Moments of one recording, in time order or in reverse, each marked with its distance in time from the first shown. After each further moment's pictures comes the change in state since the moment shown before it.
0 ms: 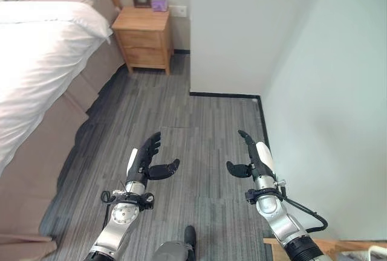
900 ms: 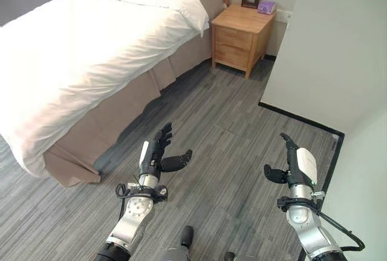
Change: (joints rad) left arm -0.026 -0.095 -0.068 0.021 -0.033 -0.069 0.050; right arm 0.144 -0.145 -0.153 -0.075 -0.051 0.034 -0.087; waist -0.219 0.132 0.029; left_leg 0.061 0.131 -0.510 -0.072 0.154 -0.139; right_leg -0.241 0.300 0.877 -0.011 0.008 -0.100
